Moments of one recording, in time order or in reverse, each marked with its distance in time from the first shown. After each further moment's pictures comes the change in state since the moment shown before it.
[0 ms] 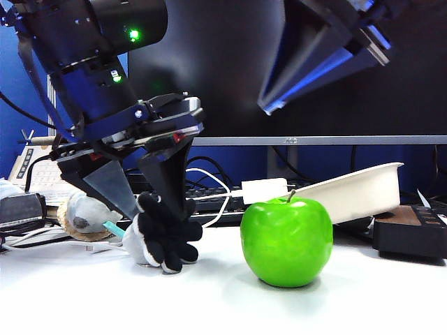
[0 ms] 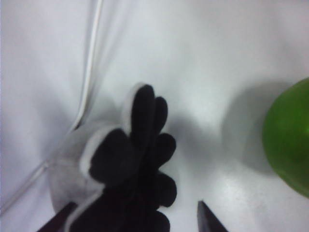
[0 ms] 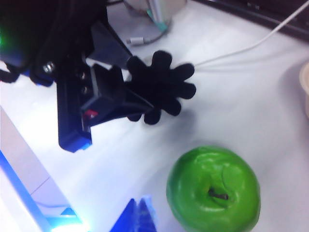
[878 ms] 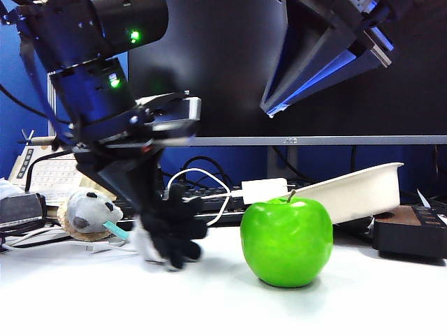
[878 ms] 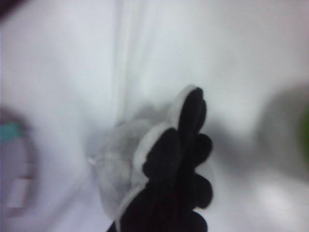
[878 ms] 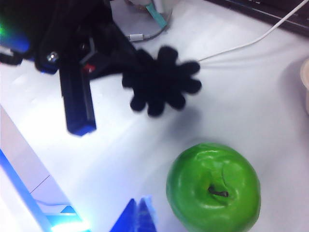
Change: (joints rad) left arm 0.000 0.000 0.000 0.014 -0.131 0.126; right arm 0.000 0.000 0.000 -0.008 0.000 0.000
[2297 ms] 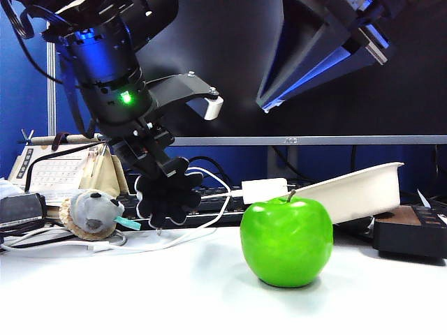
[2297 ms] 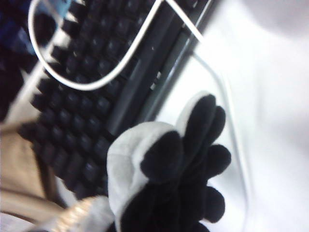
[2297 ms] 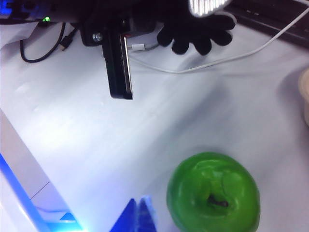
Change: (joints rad) left arm -0.002 0.049 0.000 0.317 -0.315 0.592; right arm 0.000 0.000 0.000 0.027 0.002 -0.001
